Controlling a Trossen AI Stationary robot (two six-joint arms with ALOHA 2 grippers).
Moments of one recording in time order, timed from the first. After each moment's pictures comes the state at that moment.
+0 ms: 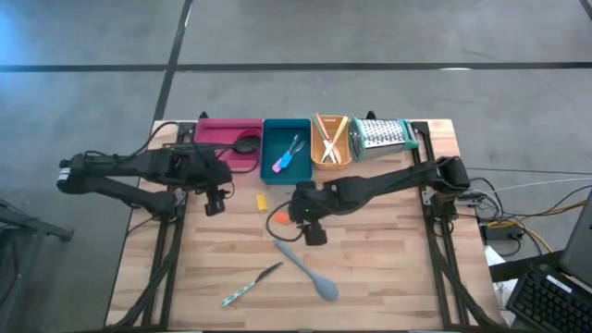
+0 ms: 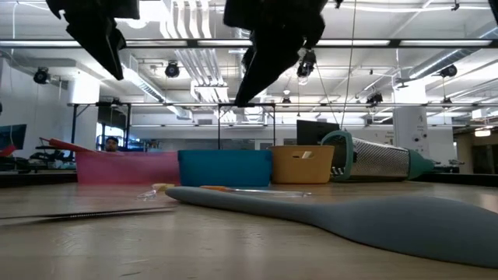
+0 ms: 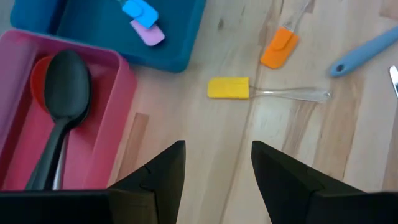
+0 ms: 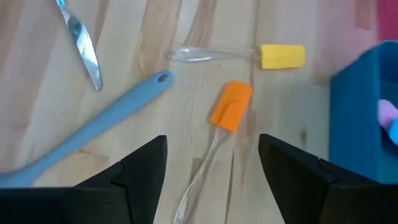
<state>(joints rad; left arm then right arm) 0.00 0.97 1.03 -1.11 -0.22 -0.19 0.12 1.88 1.50 -0.61 0.04 -0.05</state>
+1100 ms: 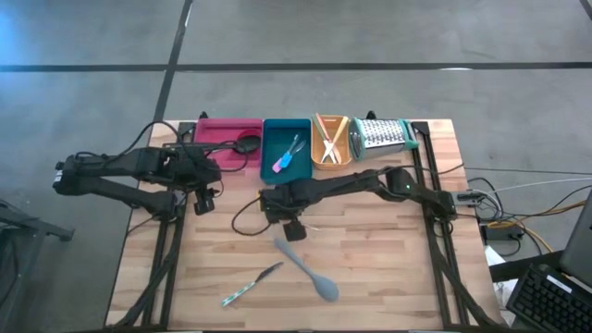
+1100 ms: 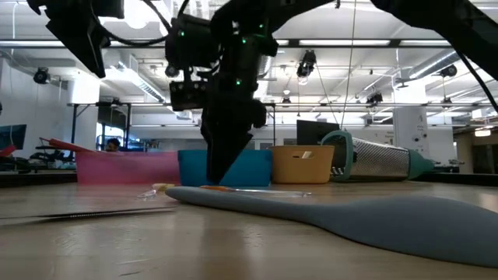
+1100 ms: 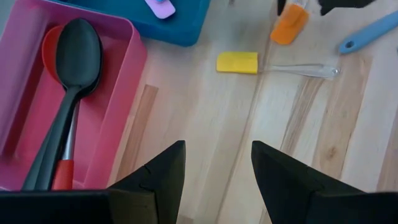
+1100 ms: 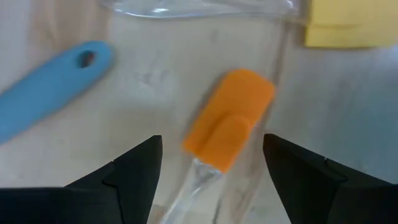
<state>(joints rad) 0.00 0.89 1.03 -1.24 -0.23 -0.23 0.03 2.39 2.02 -0.93 -0.03 -0.19</state>
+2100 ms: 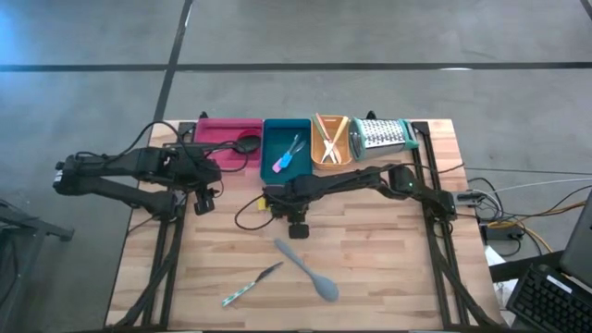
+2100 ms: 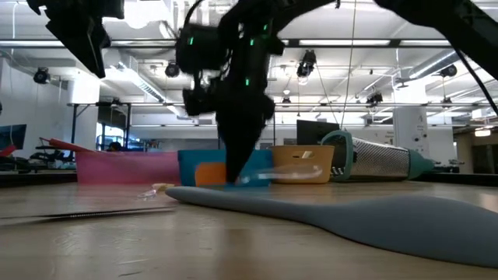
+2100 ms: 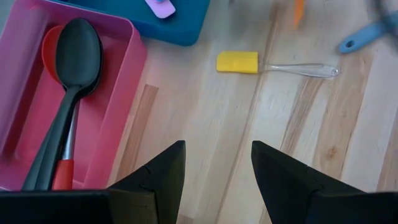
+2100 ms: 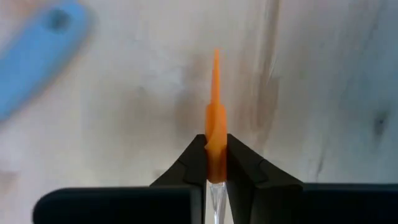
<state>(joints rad) 0.00 0.89 1.03 -1.24 -0.23 -0.23 0.00 2.36 1.97 -0.99 -0.07 -0.06</state>
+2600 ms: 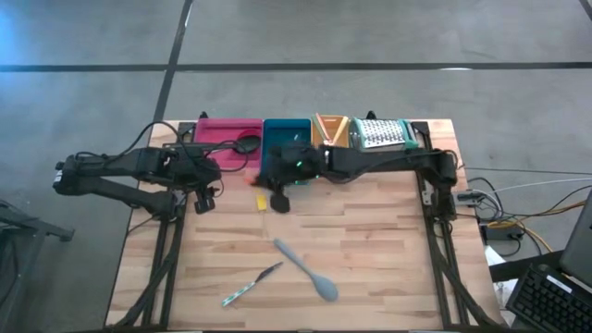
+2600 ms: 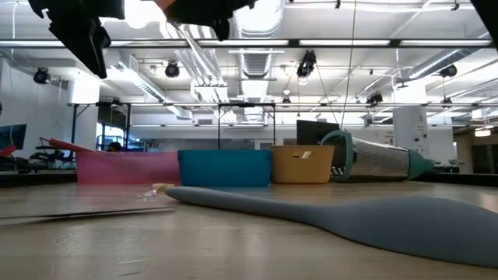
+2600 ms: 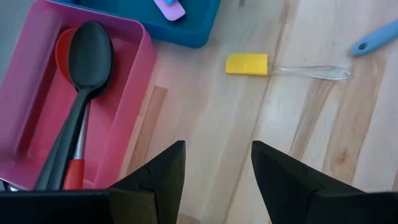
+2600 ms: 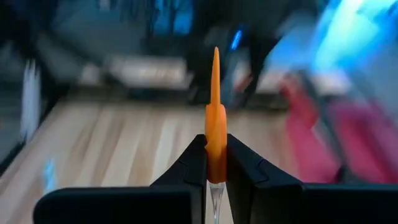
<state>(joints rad) 0.00 0.89 1.03 -1.24 -0.27 -0.23 -0.04 1.98 1.80 -0.26 -0.12 -0.03</state>
